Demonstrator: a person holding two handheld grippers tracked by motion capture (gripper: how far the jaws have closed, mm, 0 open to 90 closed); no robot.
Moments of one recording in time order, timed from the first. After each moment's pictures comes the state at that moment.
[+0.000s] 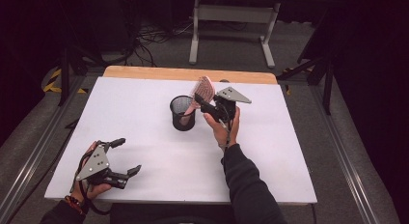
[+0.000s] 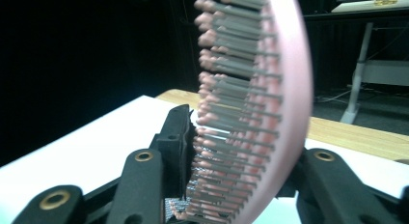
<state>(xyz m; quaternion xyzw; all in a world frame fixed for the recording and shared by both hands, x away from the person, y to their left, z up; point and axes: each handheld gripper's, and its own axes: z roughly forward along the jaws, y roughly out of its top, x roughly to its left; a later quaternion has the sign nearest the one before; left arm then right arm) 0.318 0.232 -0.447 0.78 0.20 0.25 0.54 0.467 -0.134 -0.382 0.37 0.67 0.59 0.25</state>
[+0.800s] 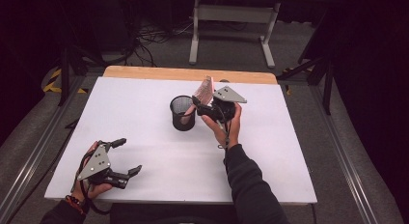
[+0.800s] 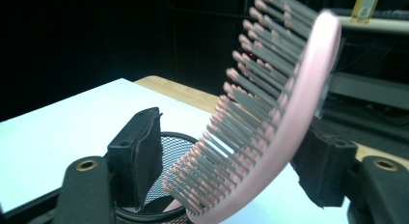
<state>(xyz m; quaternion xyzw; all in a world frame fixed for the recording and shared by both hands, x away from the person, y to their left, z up) 0.319 0.231 -0.448 0.78 0.20 0.25 0.54 0.460 -0.127 -0.372 0.35 0.70 0.54 0.31</state>
